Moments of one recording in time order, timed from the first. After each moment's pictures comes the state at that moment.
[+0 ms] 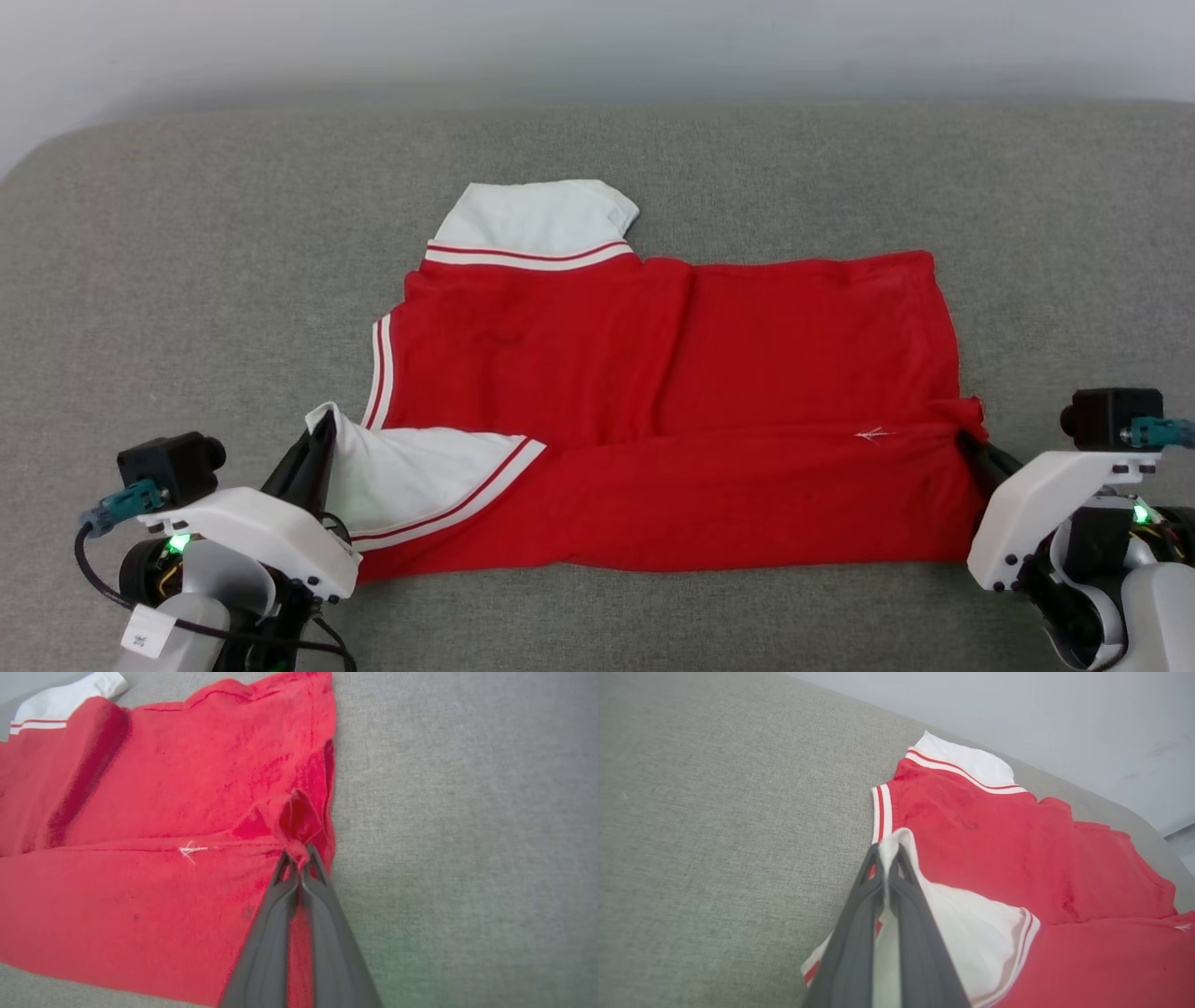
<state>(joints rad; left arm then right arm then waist) -0.17 0.45 -0.31 0.16 -0.87 0.09 -0.07 -0.17 -0.12 -0.10 0.14 0.30 0.13 0.45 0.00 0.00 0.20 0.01</state>
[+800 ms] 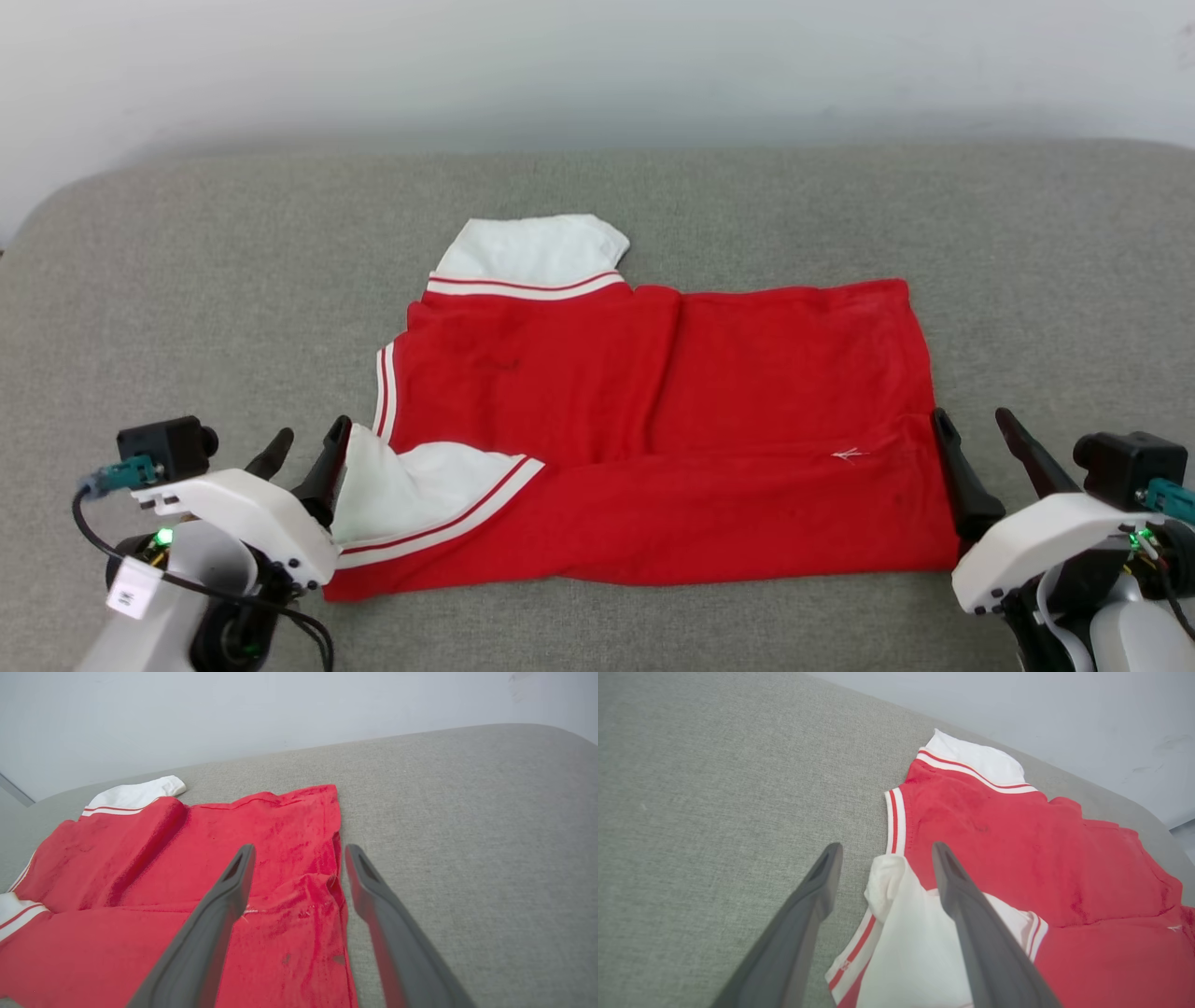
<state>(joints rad) -0.28 0.44 -0.34 0.38 -0.90 0.01 -0.02 -0.14 -0.11 -0.05 0.20 0.29 0.13 0.06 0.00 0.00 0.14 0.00</state>
